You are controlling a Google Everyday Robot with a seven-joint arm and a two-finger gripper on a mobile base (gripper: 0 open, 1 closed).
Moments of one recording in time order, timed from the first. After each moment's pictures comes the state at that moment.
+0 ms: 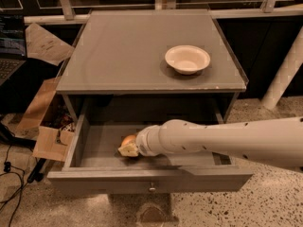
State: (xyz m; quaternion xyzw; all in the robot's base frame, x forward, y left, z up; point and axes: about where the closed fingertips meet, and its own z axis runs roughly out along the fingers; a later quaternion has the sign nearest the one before) arm 0.557 0.052 0.617 -0.37 0.84 0.20 0.34
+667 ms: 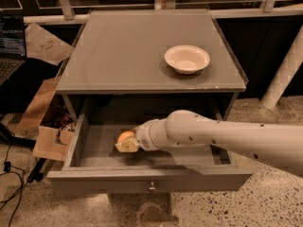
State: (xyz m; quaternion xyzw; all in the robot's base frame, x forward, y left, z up) arm 0.553 0.064 0.645 -0.39 0.82 0.25 0.35
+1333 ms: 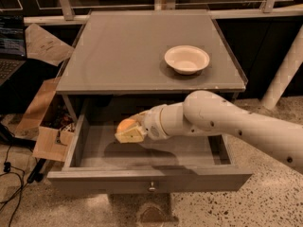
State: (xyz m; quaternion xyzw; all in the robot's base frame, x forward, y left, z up) arm 0.533 0.053 0.731 -0.42 0.77 0.29 0.37
